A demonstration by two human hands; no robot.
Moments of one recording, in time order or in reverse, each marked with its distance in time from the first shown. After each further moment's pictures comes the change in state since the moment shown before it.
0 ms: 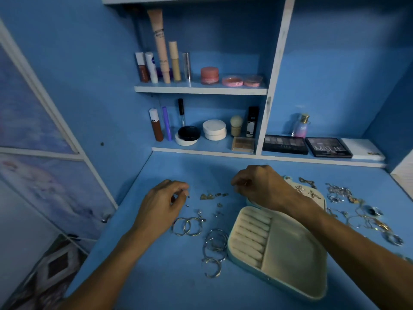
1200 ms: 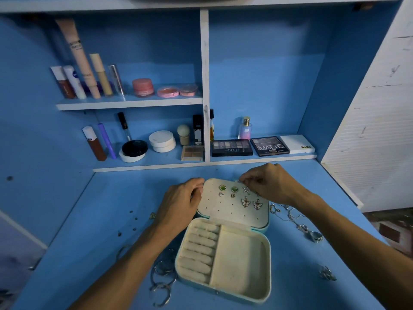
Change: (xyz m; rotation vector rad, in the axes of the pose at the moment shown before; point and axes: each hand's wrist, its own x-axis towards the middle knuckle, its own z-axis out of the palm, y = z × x) left_hand 0.052 0.103 0.095 -0.136 -0.179 0.178; right_hand -0.063 0.088 -0.067 0.041 0.019 0.358
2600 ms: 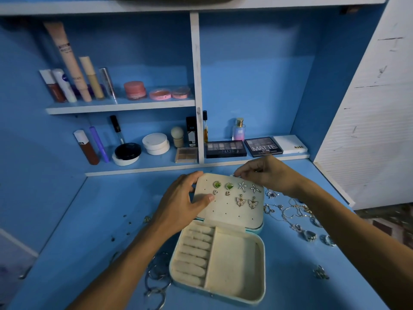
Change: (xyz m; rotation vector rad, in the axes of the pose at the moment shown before) left_hand 0.009 -0.001 0.007 -0.097 -0.101 -0.035; right_hand 0.005 0.009 -0.019 0.418 -0.056 0.040
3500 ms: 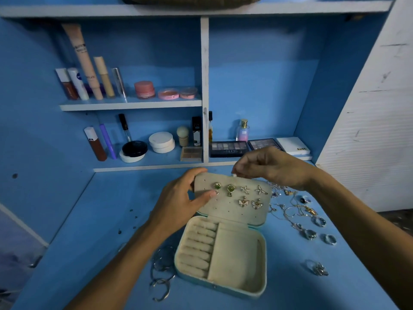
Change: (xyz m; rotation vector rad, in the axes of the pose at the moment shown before) left_hand -0.019 0.015 -0.021 -0.089 0.101 0.128; right_hand -0.018 -0.052 -0.008 0.100 -0.226 -0.142
